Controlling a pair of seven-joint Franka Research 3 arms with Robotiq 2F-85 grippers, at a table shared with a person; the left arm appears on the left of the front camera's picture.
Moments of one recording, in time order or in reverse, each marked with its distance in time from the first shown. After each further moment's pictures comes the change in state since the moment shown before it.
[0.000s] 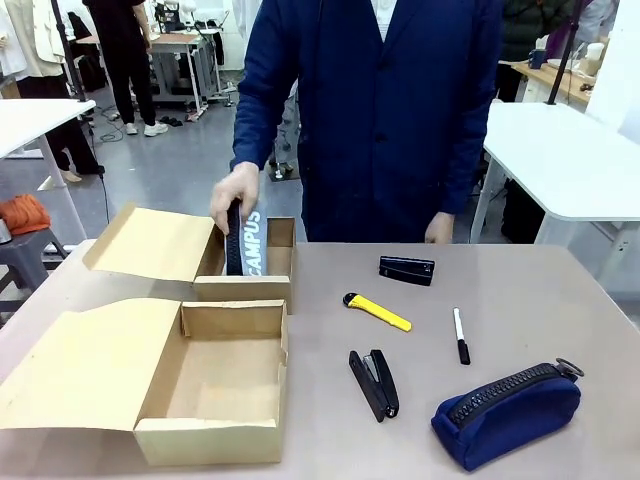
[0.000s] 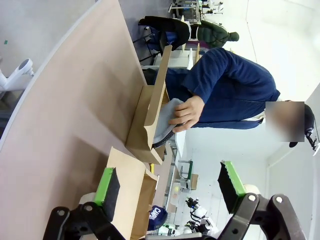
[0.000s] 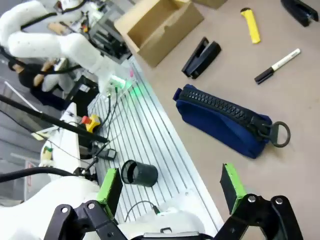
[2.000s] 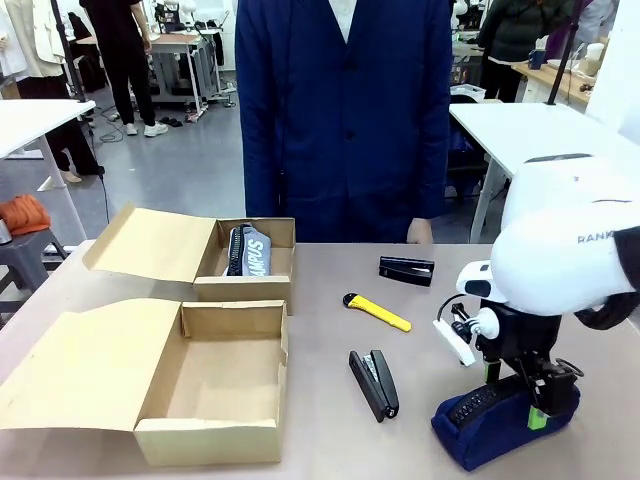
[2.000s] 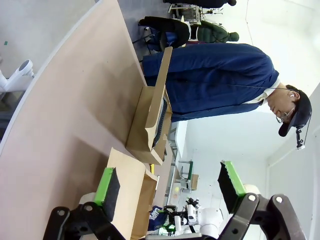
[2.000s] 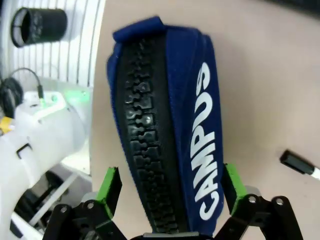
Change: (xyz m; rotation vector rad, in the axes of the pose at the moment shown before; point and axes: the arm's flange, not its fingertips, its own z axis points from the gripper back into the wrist) left arm 0.001 -0.001 0.002 0.000 -0.002 -0.003; right arm 0.098 -0.027 -0.285 -0.078 1.115 0.763
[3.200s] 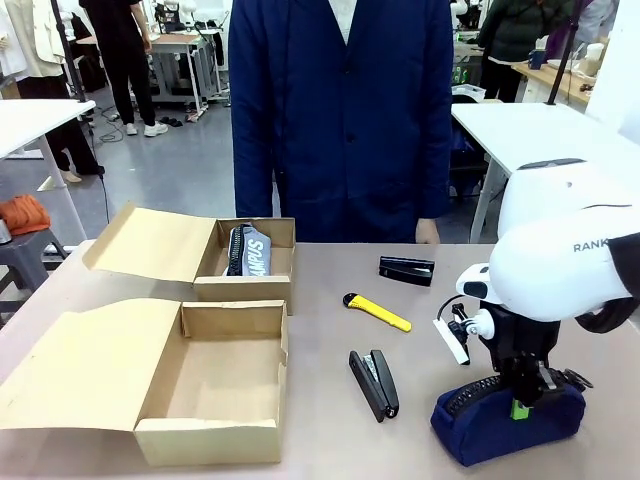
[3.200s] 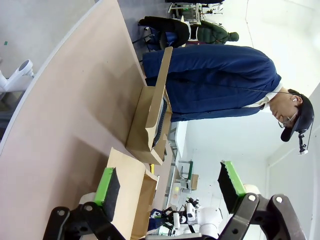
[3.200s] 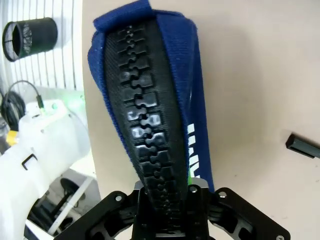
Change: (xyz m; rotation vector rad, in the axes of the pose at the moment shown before) left arm 0.000 0.000 0.000 0.000 0.000 0.000; right arm -0.003 -0.002 -0.003 0.002 0.017 -0.122
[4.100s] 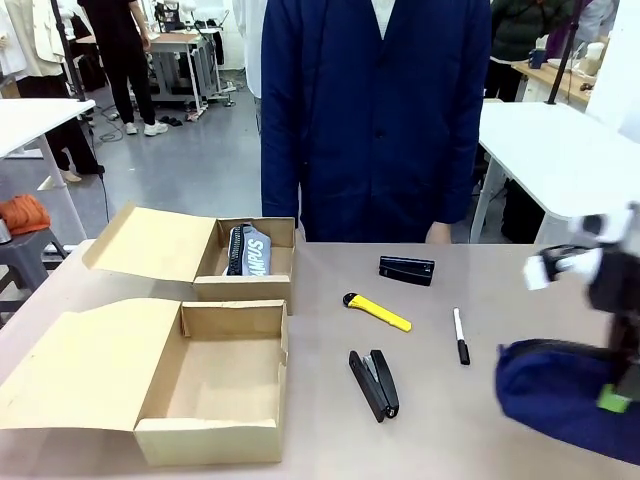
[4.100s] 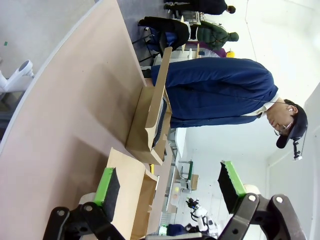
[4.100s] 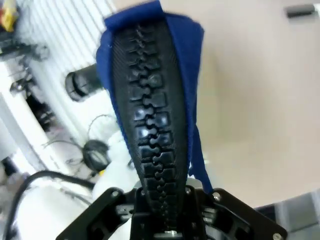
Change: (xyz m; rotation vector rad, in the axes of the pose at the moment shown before) left arm 0.000 0.000 0.001 0.000 -0.001 -0.001; right arm -0.077 0.103 0.098 0.115 -0.172 -0.649
